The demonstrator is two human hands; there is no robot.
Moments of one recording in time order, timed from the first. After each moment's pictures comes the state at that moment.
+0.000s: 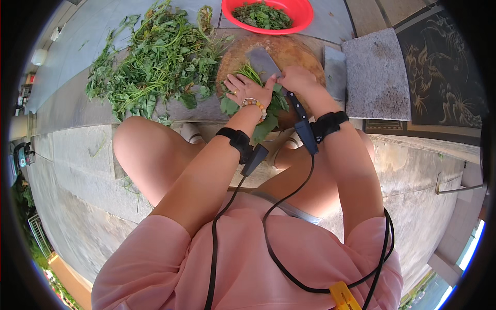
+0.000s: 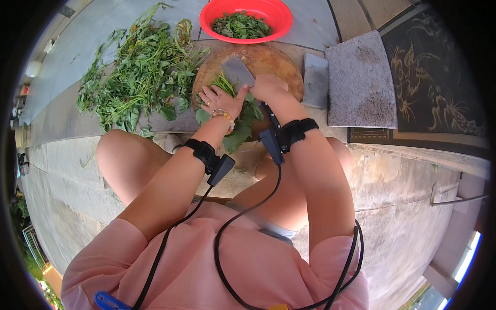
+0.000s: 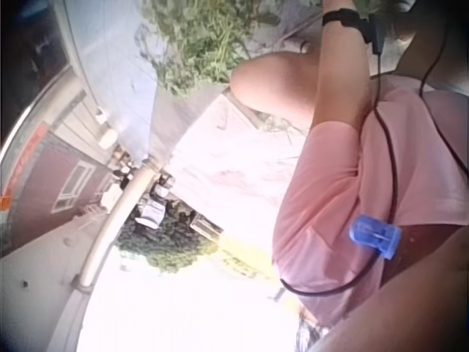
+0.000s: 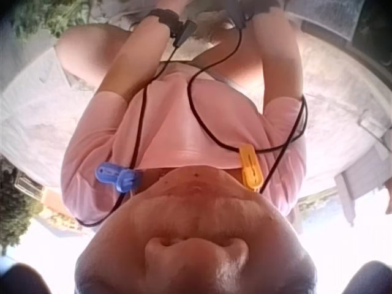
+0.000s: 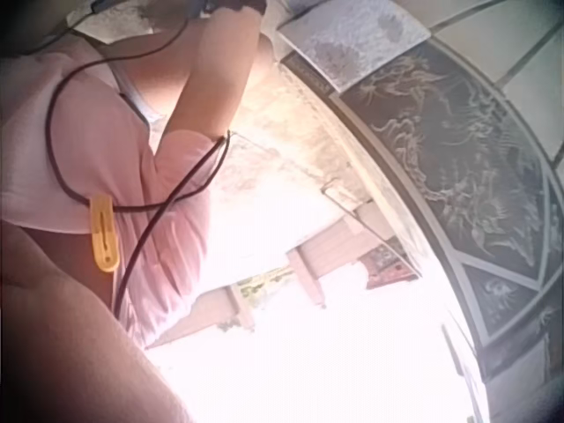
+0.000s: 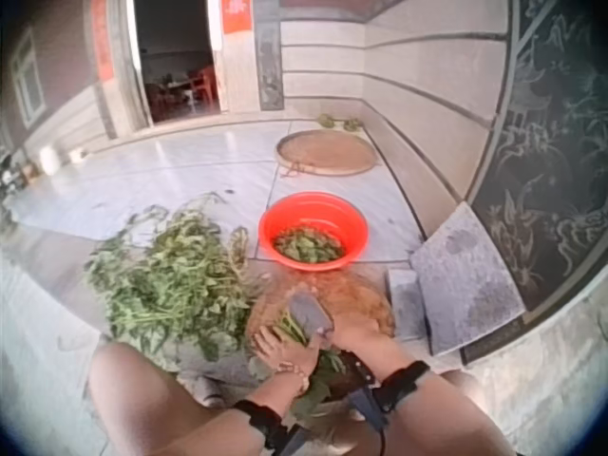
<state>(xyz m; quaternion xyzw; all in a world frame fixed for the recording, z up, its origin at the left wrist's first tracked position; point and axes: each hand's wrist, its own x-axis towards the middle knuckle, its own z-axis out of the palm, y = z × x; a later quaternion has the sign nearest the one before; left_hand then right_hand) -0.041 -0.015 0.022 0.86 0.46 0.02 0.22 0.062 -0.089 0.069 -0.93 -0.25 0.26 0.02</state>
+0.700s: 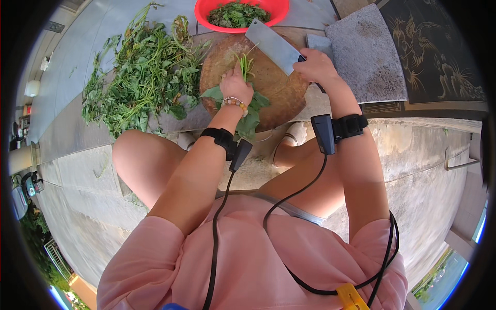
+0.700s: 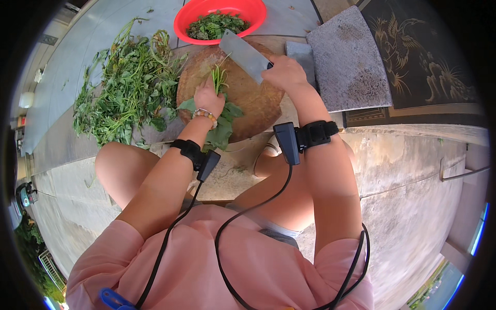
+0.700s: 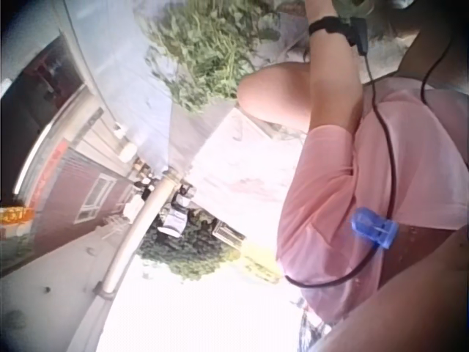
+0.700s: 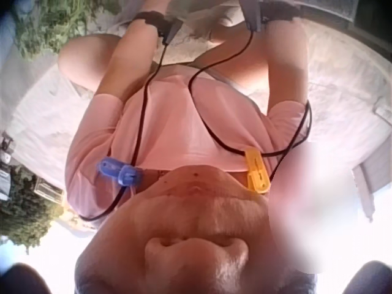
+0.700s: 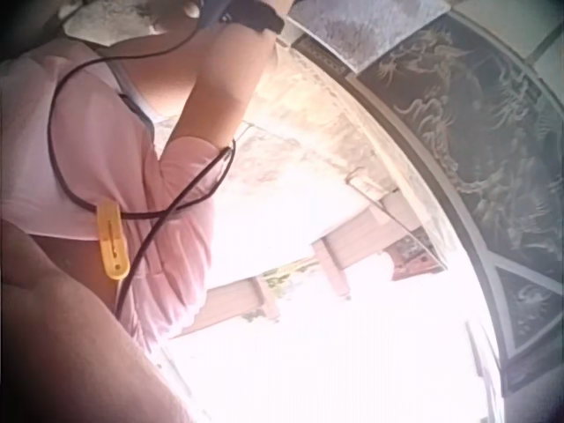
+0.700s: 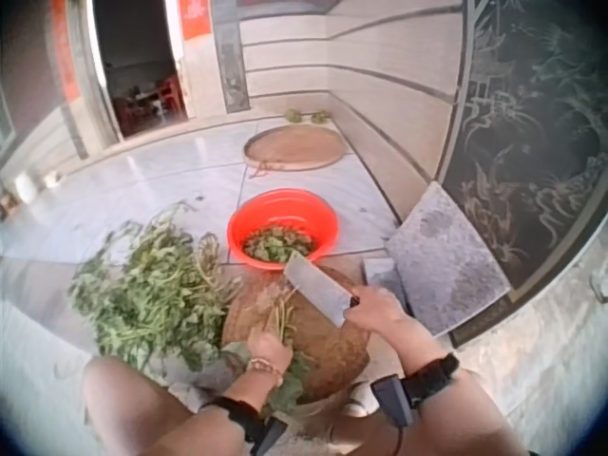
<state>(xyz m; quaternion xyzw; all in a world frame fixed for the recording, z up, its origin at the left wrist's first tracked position) -0.025 0.010 0.011 0.95 0.23 0.08 0.21 0.089 -0.164 0.116 -0.95 -0.19 0.21 0.15</state>
